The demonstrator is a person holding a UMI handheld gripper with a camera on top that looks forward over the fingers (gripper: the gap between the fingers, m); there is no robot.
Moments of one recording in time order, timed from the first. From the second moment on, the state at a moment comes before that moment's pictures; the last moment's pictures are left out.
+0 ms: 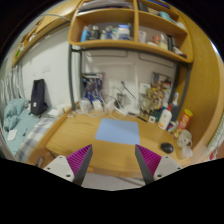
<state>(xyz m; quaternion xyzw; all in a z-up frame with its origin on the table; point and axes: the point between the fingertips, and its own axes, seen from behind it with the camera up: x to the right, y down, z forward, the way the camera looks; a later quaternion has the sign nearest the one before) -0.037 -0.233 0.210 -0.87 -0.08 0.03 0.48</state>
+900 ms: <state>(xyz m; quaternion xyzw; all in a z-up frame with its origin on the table) 0.299 -0.098 -0.013 -0.94 -0.03 -0.04 0.33</state>
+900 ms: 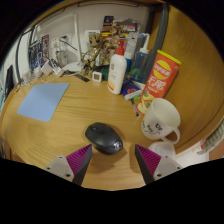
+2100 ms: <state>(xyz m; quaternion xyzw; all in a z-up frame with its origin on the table) 0.298 -0.018 -0.021 -0.94 0.01 -0.03 0.33</state>
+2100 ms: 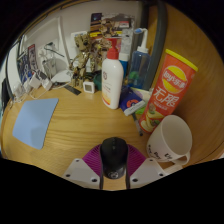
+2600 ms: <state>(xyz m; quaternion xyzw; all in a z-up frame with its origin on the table) 0.158 0.087 0.268 -0.84 0.05 -0.04 0.53</state>
